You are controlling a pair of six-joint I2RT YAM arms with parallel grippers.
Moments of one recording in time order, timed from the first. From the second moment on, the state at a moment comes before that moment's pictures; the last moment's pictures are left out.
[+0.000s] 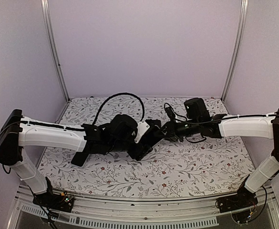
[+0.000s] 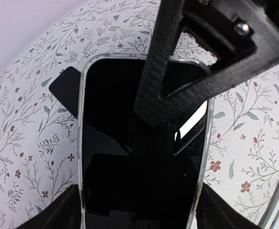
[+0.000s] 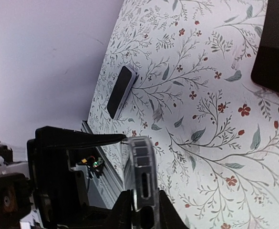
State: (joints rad) left arm -1.11 1.64 1.07 -0.11 -0.22 -0.05; right arm 0.72 1.57 0.96 0.03 -0.58 0.80
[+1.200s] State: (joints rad) left arm -0.85 1.34 0.82 0.09 0.08 -0.44; right arm 0.73 1.50 0.96 0.10 -0.50 0.84
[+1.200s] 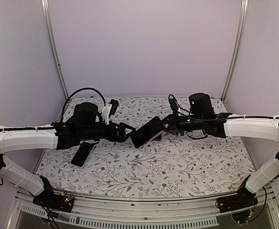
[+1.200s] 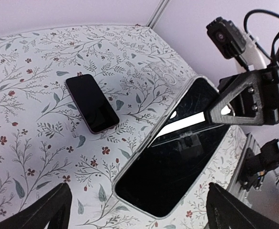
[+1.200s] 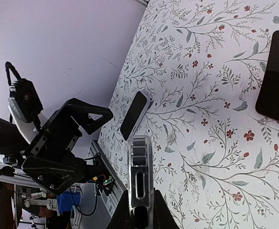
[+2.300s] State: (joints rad) left arm -0.72 1.48 0.65 0.86 0.64 -1.10; right arm 0.73 1.42 0.96 0.28 -0.53 0.88
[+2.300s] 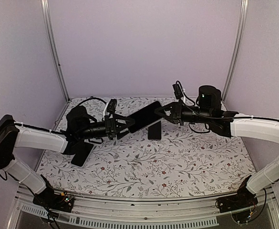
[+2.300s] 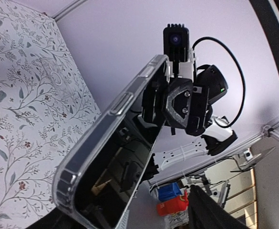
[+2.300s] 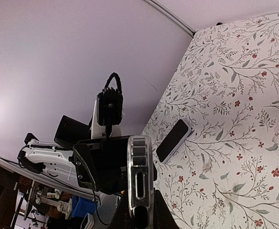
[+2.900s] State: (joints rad) left arm -0.72 1.55 0.63 1.20 0.67 -1.28; right arm 0.73 1.36 0.94 0.37 -0.57 0.94
